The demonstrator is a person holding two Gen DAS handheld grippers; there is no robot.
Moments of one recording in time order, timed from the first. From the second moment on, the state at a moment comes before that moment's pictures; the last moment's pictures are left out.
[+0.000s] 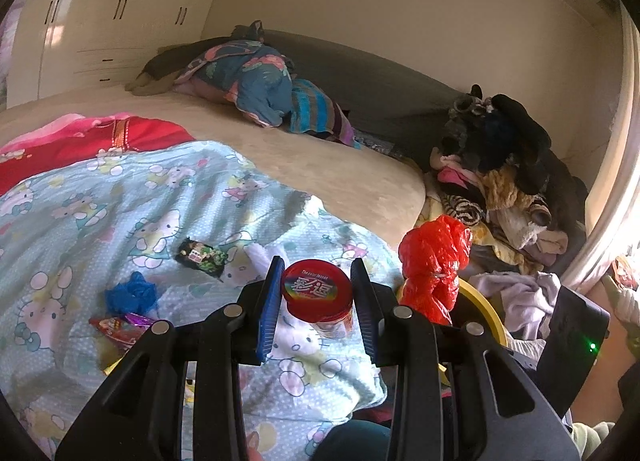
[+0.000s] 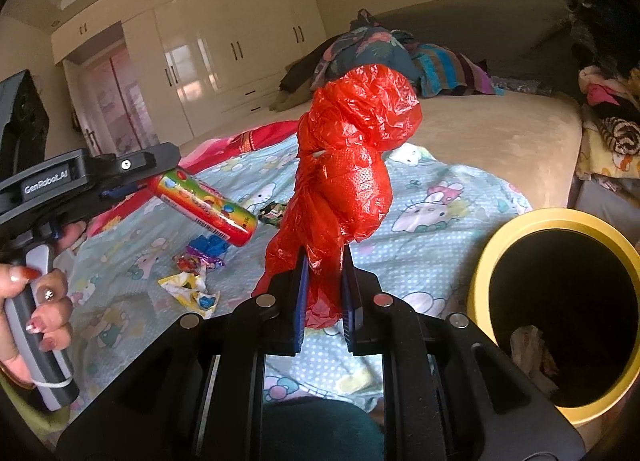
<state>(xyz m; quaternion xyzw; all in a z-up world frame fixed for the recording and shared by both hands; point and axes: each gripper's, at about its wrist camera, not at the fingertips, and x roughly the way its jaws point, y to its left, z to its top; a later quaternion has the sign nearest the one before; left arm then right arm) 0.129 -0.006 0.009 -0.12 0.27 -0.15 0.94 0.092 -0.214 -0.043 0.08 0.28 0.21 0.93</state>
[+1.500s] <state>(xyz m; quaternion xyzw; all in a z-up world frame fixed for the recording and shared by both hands) 0.136 -0.110 0.001 -0.06 0.29 -0.23 0.93 0.109 -0.328 -0.061 0.16 0.28 0.08 0.94</state>
